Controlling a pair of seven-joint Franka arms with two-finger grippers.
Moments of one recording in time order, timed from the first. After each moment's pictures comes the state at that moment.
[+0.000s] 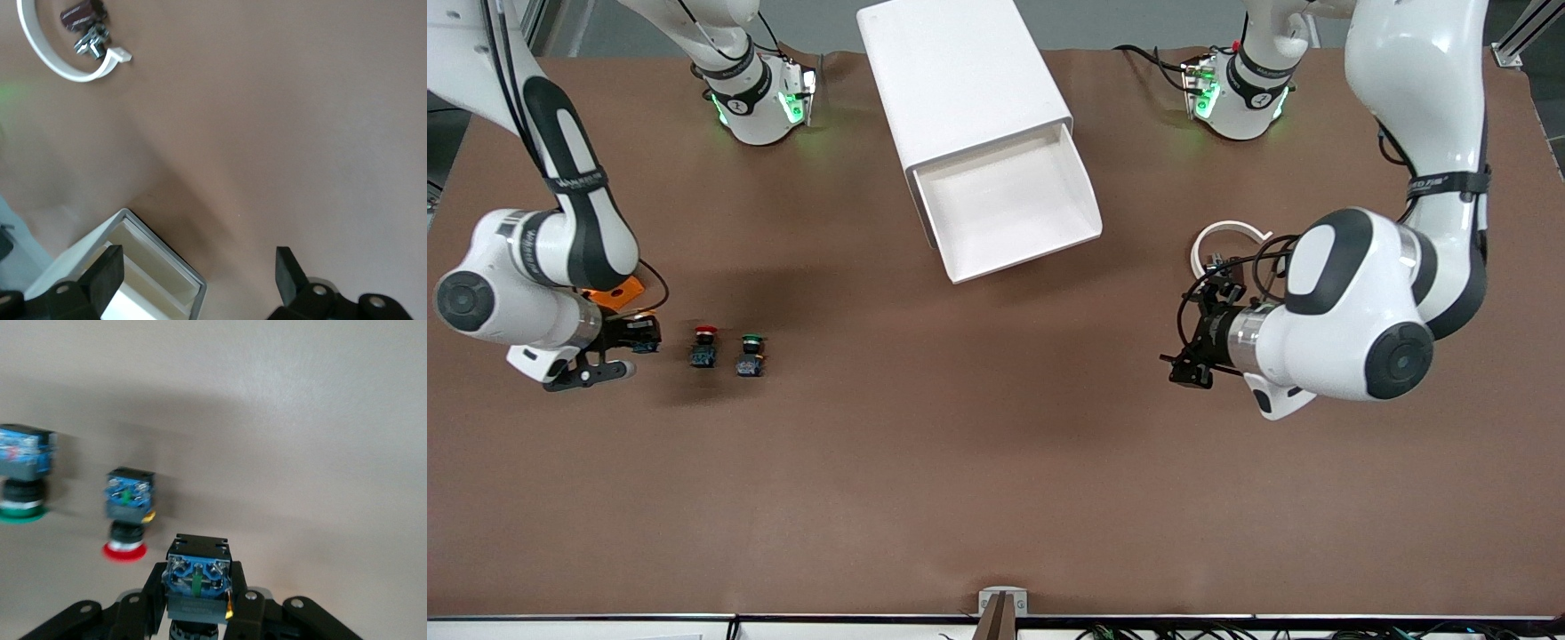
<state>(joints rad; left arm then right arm) -0.22 0.59 -0.07 -1.20 -0.33 1.50 -1.47 -0.23 0.34 0.08 -1.95 -0.12 2.10 -0.31</state>
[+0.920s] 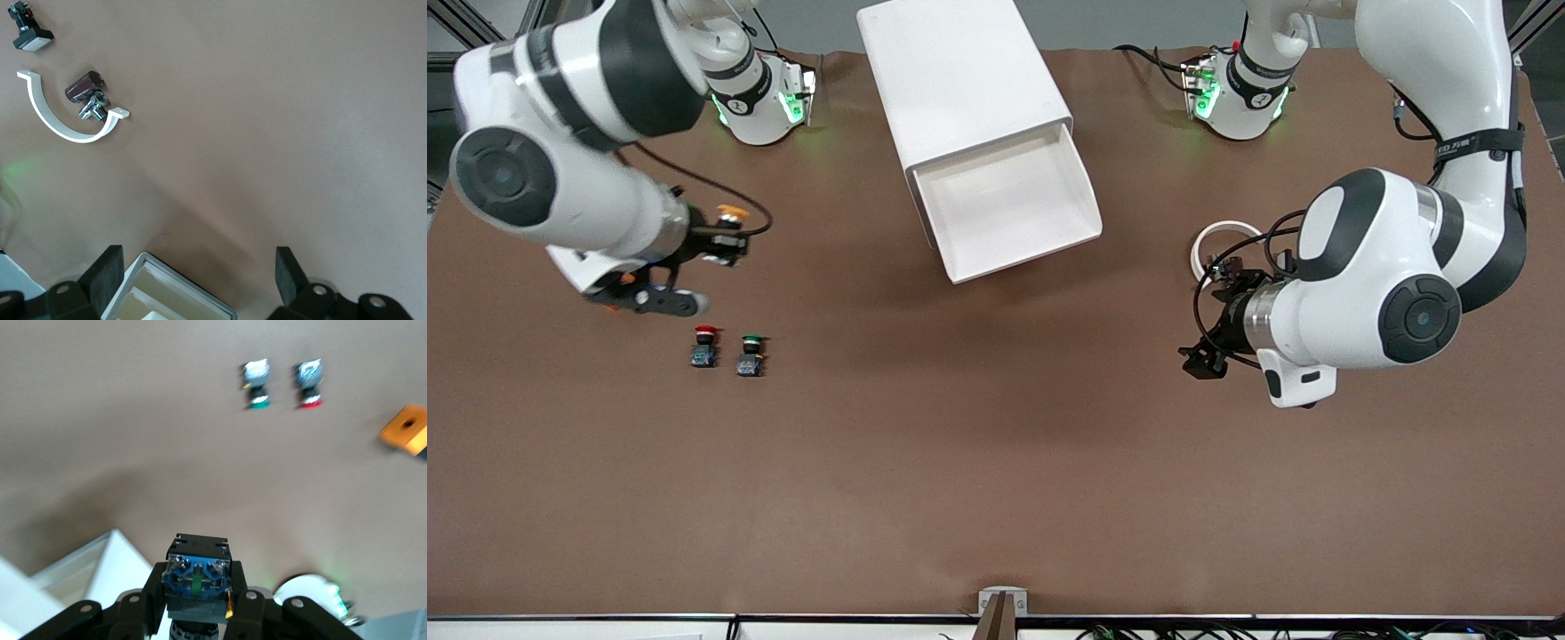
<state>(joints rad) -0.24 0.53 -0.08 -1.21 -0.22 1.49 -1.30 0.25 0.21 0.10 -1.48 0.08 1.38 0.60</state>
